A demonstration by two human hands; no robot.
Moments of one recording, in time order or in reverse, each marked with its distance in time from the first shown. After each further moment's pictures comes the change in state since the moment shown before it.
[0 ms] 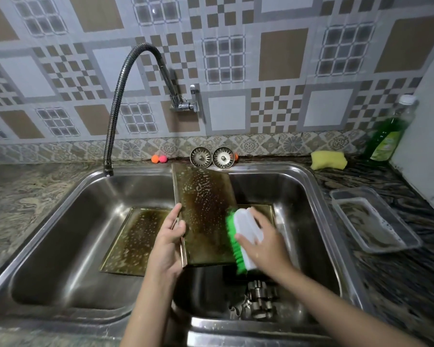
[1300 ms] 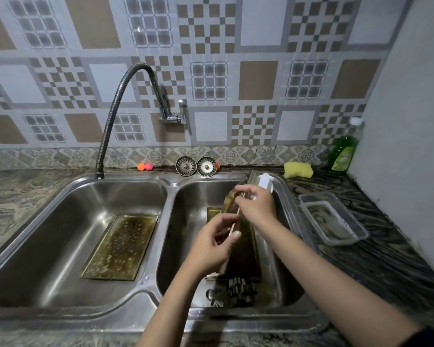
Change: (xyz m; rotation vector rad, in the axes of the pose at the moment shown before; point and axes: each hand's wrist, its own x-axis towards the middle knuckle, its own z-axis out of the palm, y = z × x) left_hand -0.042 -0.036 0.073 0.952 -0.385 0.291; right_hand 0.028 -0.074 -0.039 0.072 0.248 0.114
